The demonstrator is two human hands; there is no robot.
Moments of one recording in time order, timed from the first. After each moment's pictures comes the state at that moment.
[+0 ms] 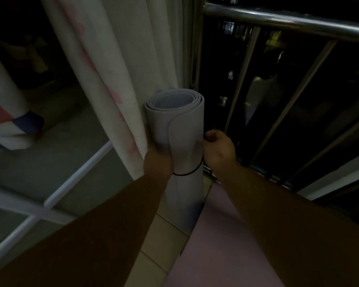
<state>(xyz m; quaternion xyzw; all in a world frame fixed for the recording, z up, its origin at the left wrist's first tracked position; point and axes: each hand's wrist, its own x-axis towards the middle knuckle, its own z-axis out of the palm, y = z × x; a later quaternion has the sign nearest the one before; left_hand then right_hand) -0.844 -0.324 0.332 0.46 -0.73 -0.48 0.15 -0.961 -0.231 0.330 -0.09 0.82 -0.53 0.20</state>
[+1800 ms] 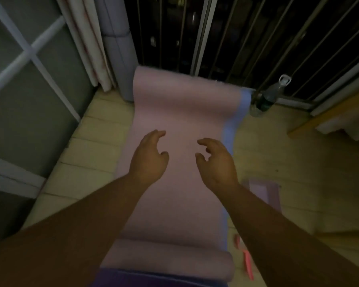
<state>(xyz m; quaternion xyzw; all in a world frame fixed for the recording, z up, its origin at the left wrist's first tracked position) -0.245 0.079 0.325 0.16 -0.88 -0.46 0.04 -0.275 0.253 0.343 -0.07 0.92 -0.39 0.03</state>
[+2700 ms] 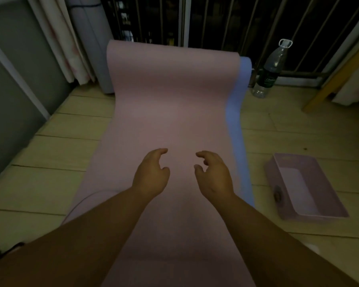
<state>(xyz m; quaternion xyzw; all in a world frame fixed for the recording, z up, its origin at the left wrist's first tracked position) -0.227 0.135 0.014 0.12 -0.89 -0.43 0.03 -0.249 0.304 0.009 -0.05 0.90 -0.43 -0.02</state>
